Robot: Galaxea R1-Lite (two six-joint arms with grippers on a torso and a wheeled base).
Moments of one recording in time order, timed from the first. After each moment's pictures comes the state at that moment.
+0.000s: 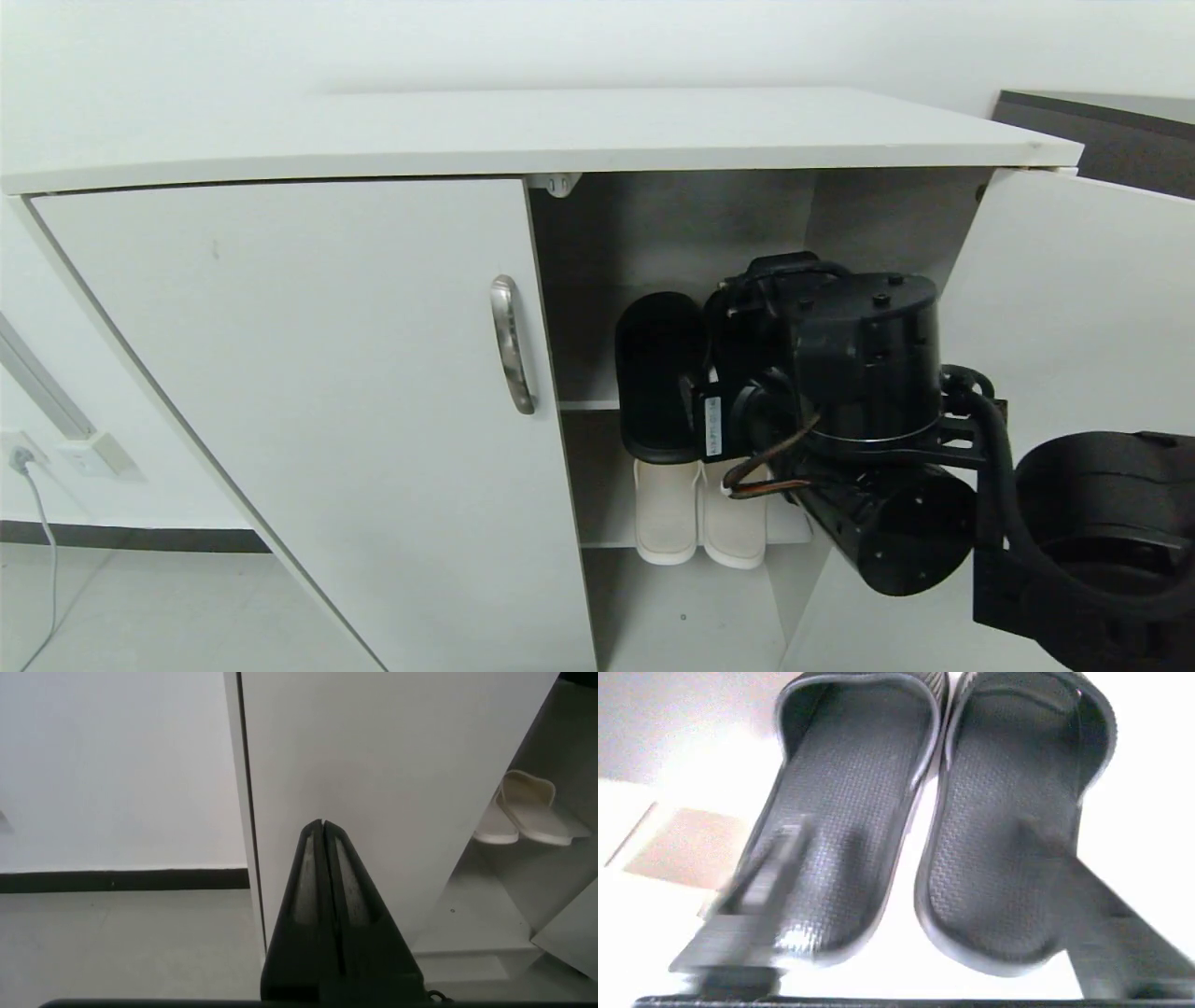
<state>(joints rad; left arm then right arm) 0.00 0.00 0.00 0.00 0.01 -0.02 0.96 1.76 -1.08 -0.44 -0.73 0.17</state>
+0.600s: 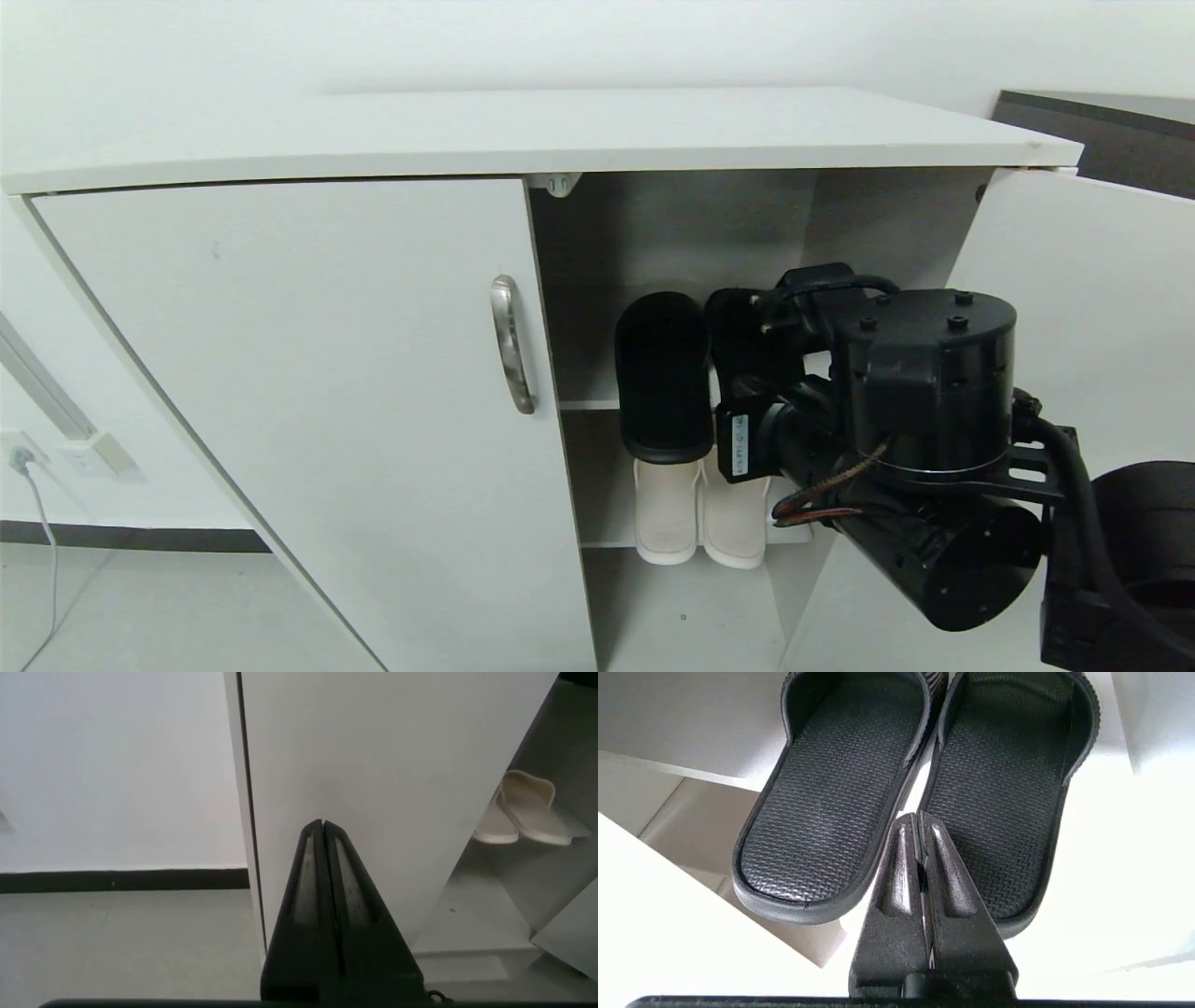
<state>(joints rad) 0.00 0.00 0.00 0.00 0.01 -0.02 0.97 1.70 -0.98 -0.49 -0.69 0.16</state>
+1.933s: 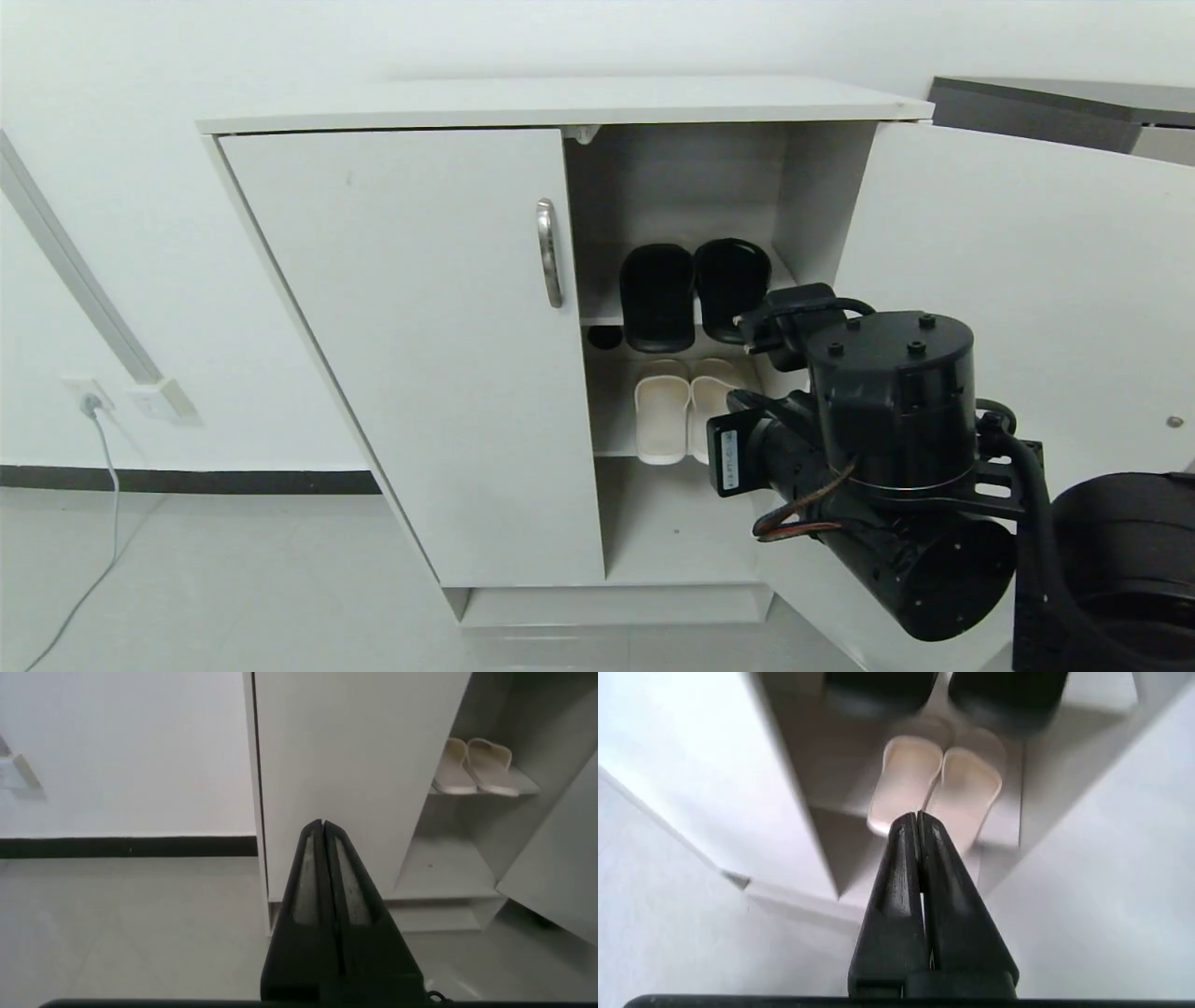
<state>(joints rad) 0.00 0.00 0.00 0.00 0.01 -0.02 0.97 1.72 -0.97 -0.49 -0.70 0.16</state>
